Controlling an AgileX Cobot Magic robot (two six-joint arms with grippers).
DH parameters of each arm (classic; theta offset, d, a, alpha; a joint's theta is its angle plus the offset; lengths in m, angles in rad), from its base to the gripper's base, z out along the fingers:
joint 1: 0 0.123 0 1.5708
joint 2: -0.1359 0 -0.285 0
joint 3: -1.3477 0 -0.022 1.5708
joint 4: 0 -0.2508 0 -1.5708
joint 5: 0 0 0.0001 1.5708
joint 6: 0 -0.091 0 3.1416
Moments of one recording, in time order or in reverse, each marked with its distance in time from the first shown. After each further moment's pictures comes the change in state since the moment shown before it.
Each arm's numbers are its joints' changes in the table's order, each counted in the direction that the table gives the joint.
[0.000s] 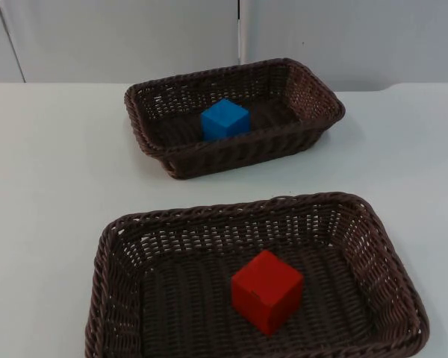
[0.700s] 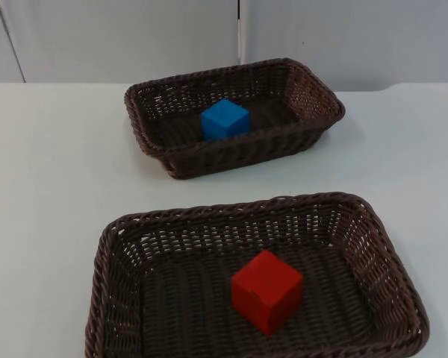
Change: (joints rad) right arm 0.000 0.050 -0.093 0.008 -0.067 -0.005; left arm 0.000 0.000 0.000 0.000 0.002 0.000
